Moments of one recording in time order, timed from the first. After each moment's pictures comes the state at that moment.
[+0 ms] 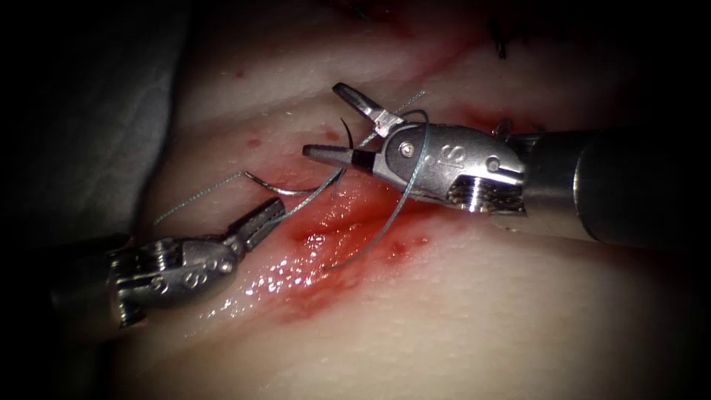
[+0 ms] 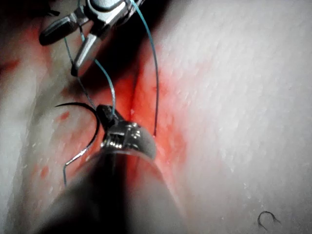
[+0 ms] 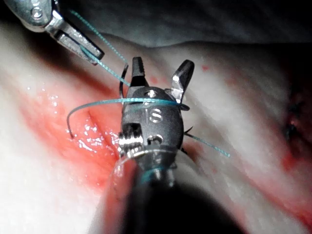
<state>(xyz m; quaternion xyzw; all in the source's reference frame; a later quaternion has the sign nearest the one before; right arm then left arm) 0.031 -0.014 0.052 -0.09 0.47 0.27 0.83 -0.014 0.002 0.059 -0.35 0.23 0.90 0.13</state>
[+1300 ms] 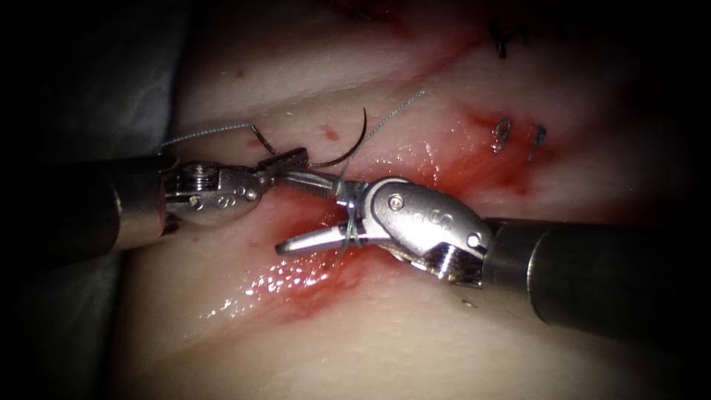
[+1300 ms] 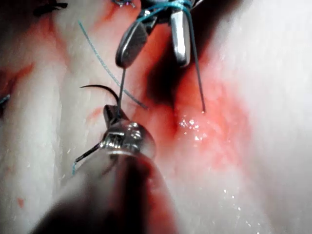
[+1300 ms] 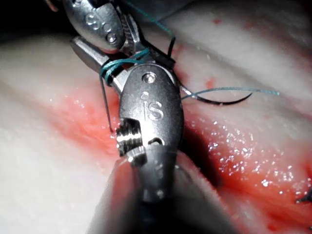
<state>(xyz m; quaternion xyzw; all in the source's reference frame) 0.031 -0.016 0.052 0.10 0.71 0.26 0.65 -0.015 0.006 0.071 -0.38 0.15 0.91 0.01</state>
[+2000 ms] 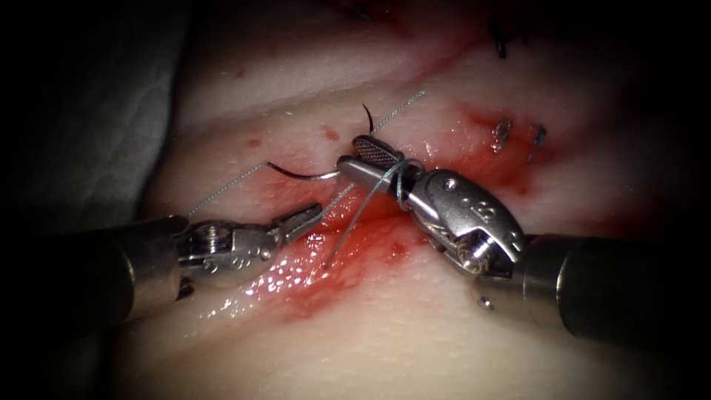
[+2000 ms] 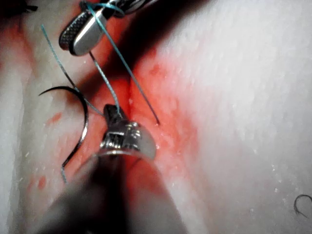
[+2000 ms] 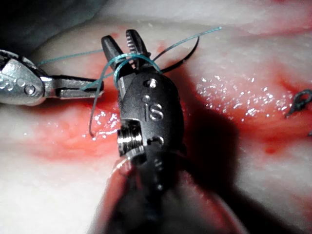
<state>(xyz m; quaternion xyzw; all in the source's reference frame) 0.025 -0.017 0.056 0.03 0.54 0.58 0.61 -0.018 0.002 0.068 -0.37 0.16 0.91 0.05</state>
